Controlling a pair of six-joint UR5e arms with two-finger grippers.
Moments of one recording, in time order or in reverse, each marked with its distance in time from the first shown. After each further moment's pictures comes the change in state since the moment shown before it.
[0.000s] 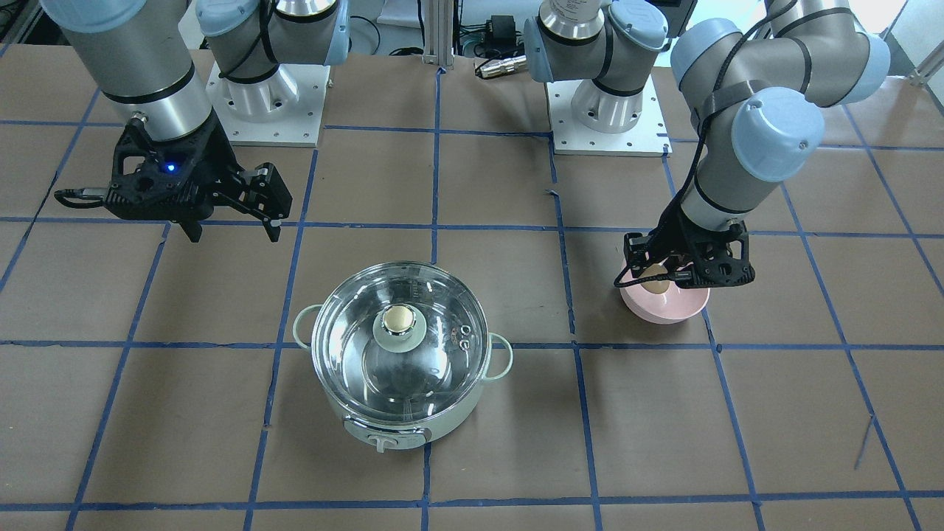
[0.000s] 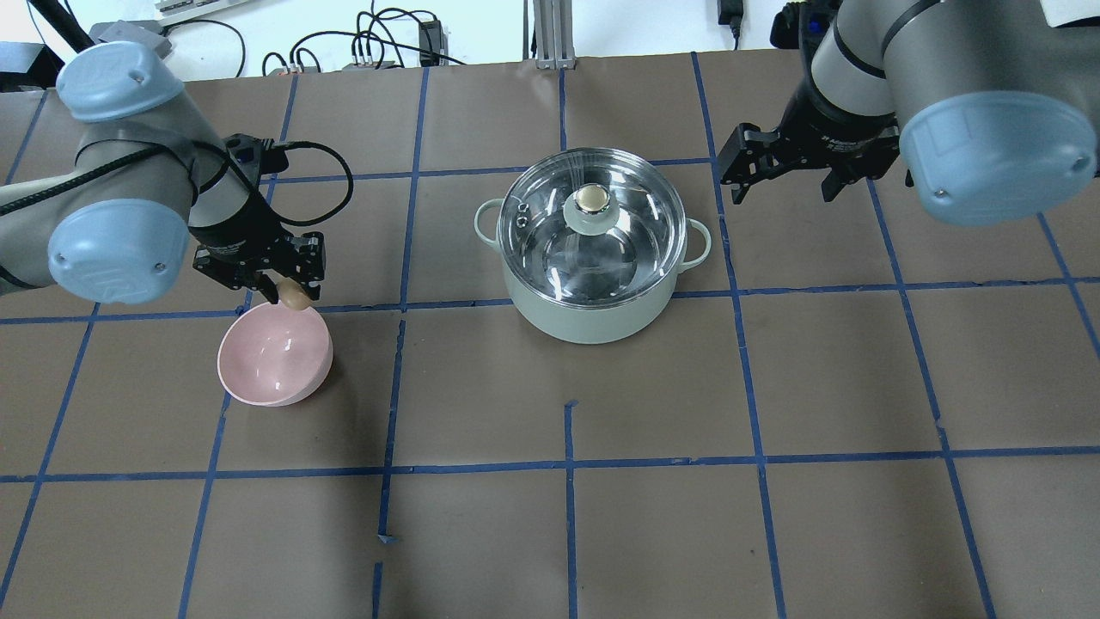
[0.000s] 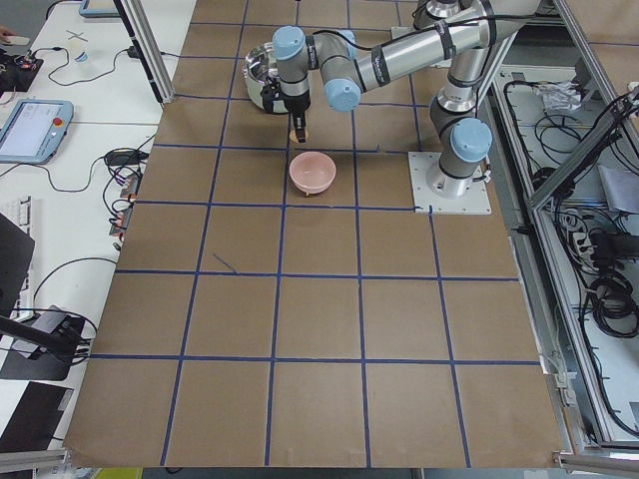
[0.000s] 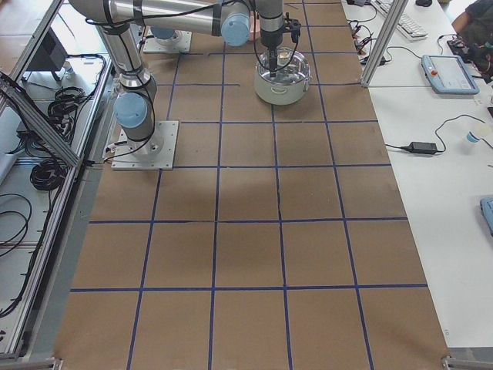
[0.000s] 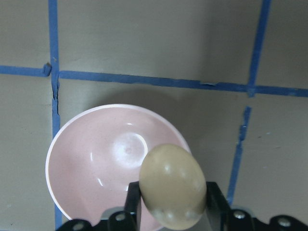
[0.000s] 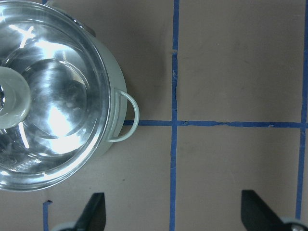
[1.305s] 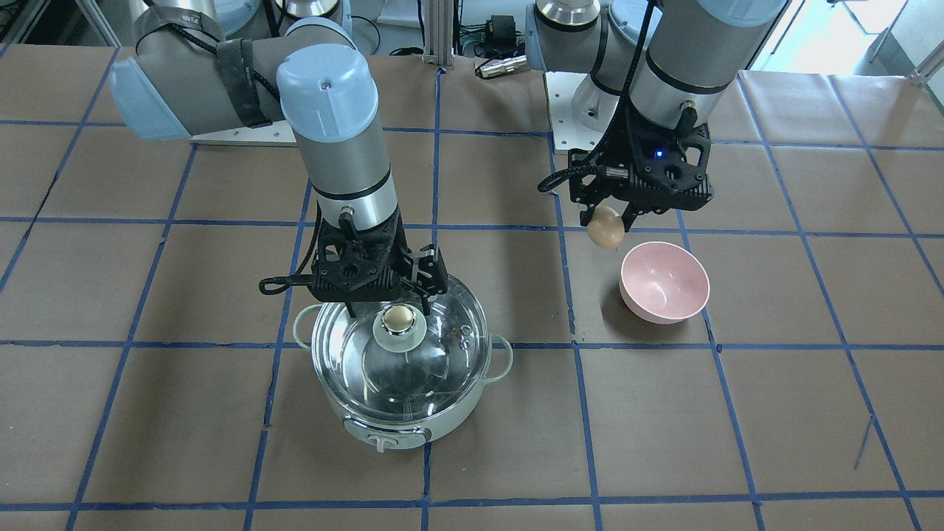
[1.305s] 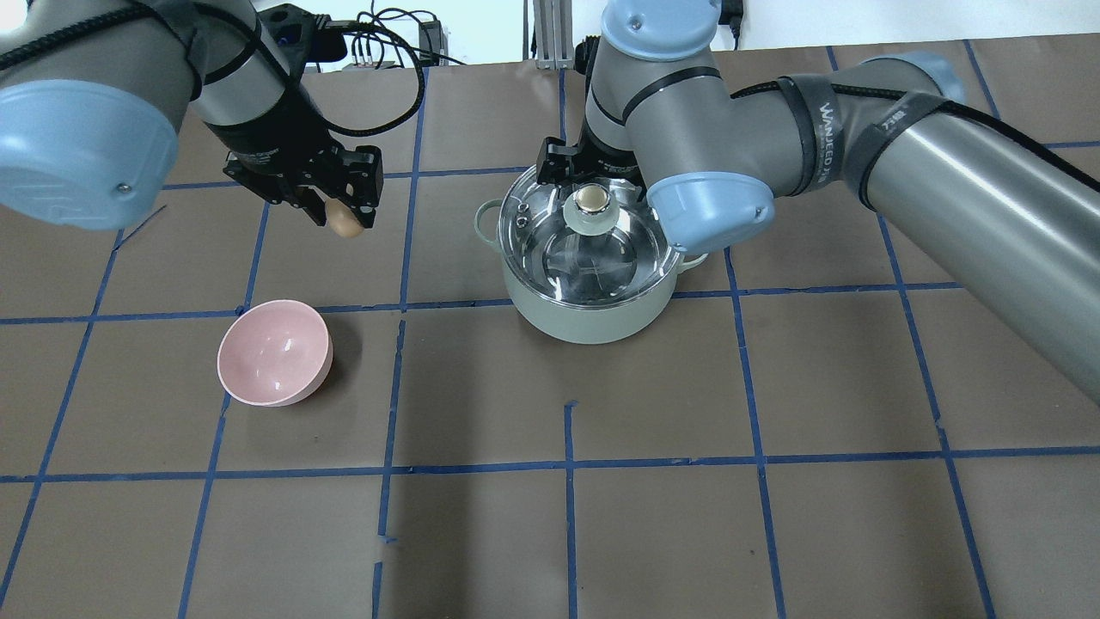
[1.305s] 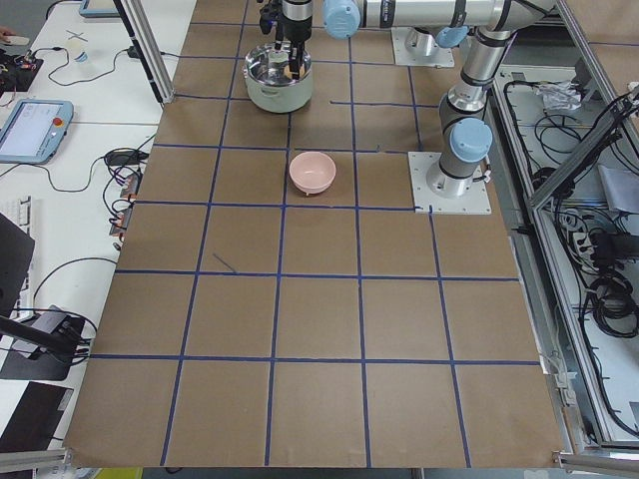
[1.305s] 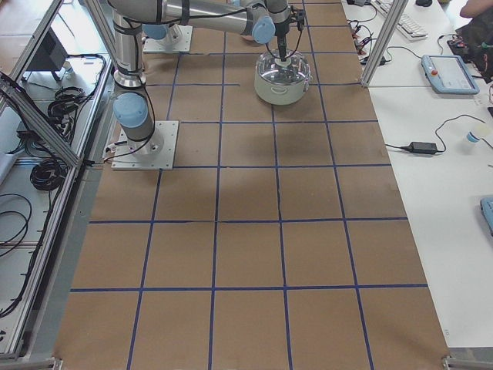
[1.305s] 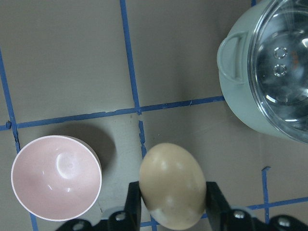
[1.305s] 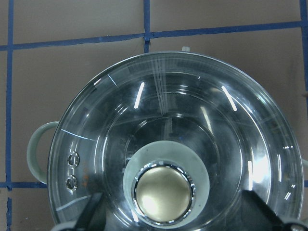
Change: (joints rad) left arm -0.182 0.079 0.246 -0.212 -0.057 0.007; right arm 0.264 0.268 -0.080 -0.303 0.004 0.262
